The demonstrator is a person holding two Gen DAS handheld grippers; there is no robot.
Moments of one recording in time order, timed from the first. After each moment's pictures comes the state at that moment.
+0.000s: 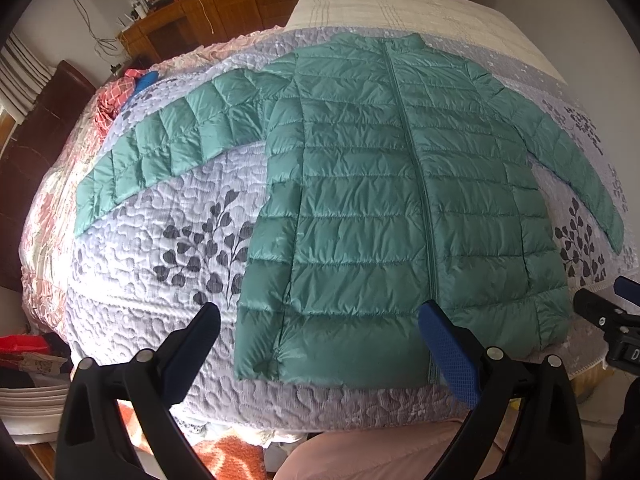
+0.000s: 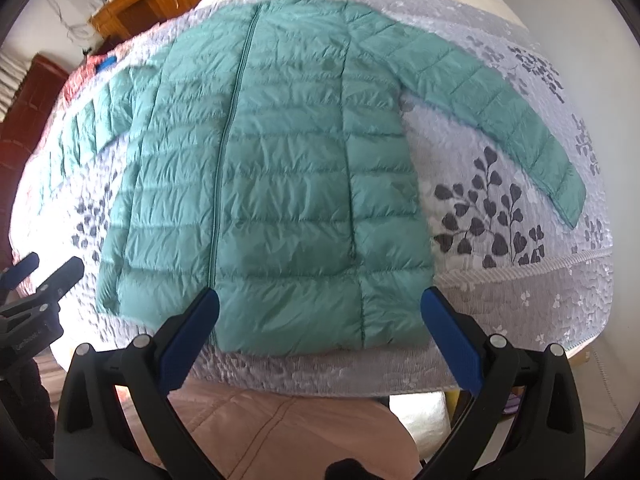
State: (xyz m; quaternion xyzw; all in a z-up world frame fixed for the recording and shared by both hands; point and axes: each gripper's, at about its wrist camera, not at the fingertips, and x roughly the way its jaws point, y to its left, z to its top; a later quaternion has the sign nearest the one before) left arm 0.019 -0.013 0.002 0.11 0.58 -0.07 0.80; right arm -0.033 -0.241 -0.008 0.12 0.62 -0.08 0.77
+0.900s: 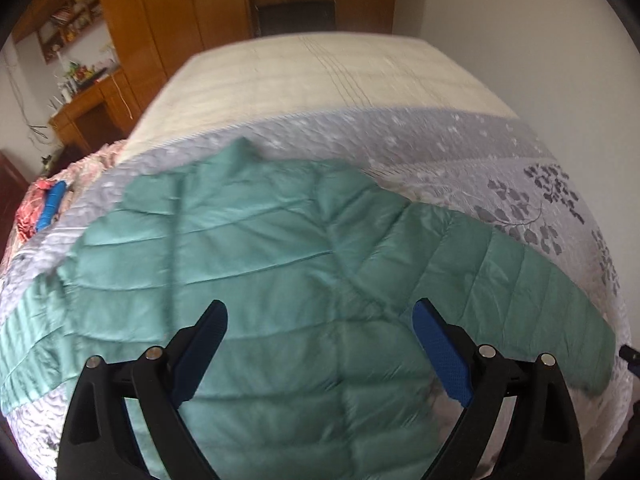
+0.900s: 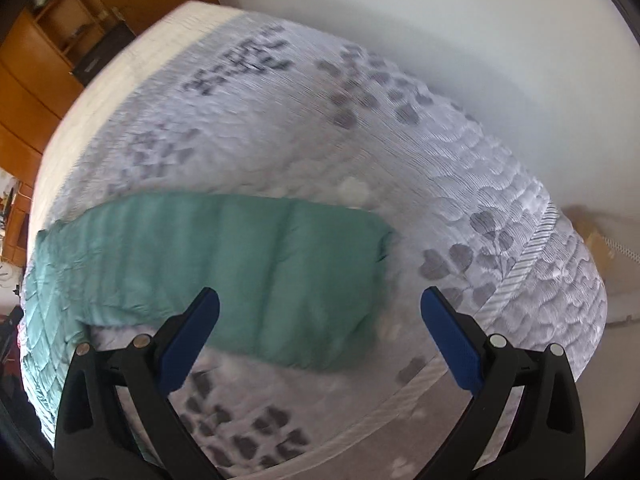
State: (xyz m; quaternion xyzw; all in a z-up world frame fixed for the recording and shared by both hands) left arm 0.219 -0.319 -0.064 0.12 0.49 -0.19 0.84; right arm -0.086 -0.652 -0.108 0.33 0.50 -0.32 0.73
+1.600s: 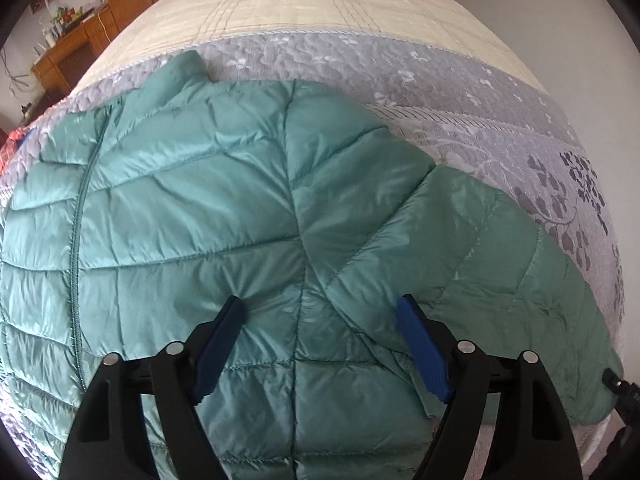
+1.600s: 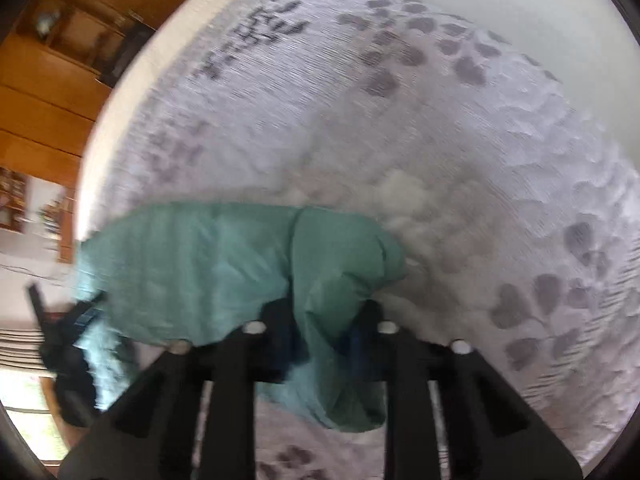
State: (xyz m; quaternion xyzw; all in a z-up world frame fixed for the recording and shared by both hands) left arm 0.261 -0.341 -0.143 0.08 0.58 -0.18 0.79; right arm -0.061 -0.678 -0.136 0.44 0.46 -0.20 0.74
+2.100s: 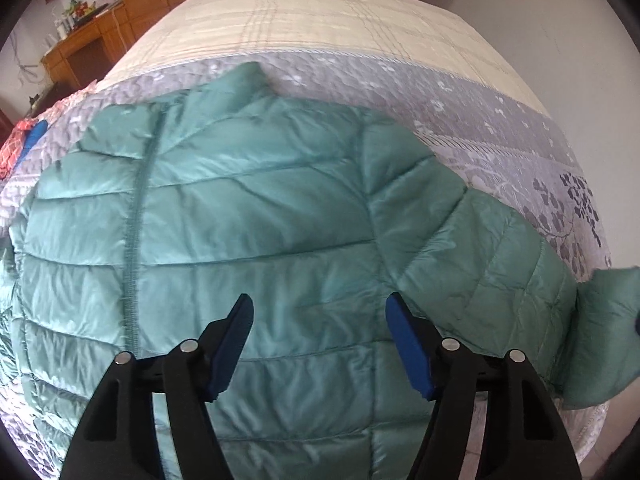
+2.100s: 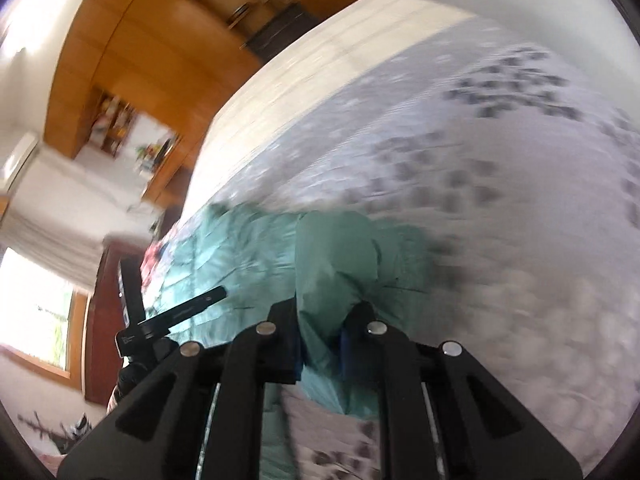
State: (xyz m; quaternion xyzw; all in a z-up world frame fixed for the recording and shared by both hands) left arm 0.269 -0.286 -0.121 0.05 0.57 -0.17 0.80; right arm 0.089 -0.561 -0.059 0.37 0.43 0.01 0.83
